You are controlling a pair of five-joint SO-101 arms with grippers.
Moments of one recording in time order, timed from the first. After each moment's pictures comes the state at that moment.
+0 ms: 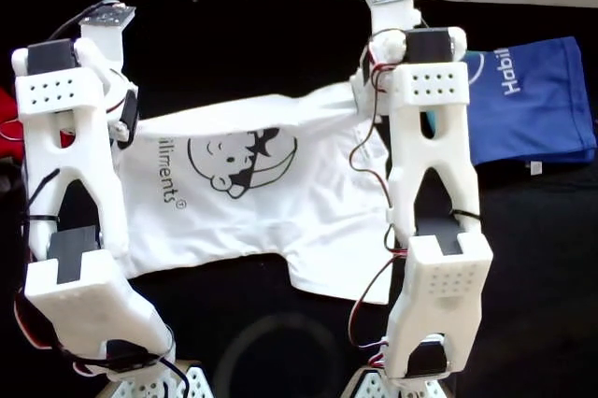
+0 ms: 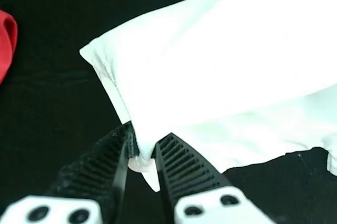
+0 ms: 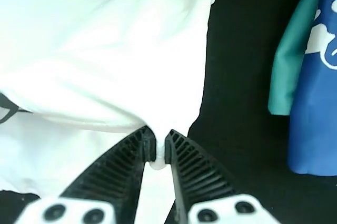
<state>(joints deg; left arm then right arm) -20.2 15.1 -21.4 91.5 -17.2 -11.6 26.7 -47.1 97.8 10.6</state>
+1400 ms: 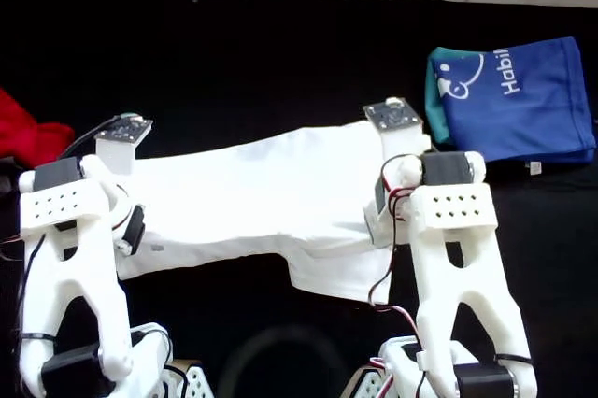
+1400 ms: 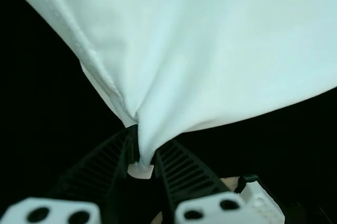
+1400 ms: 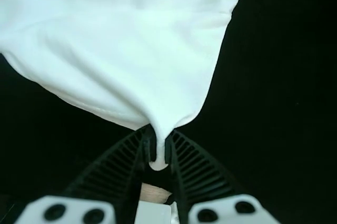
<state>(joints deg) -24.5 -24.5 40.9 79.3 -31.8 -11.5 -25.9 30.3 88.1 12.7</state>
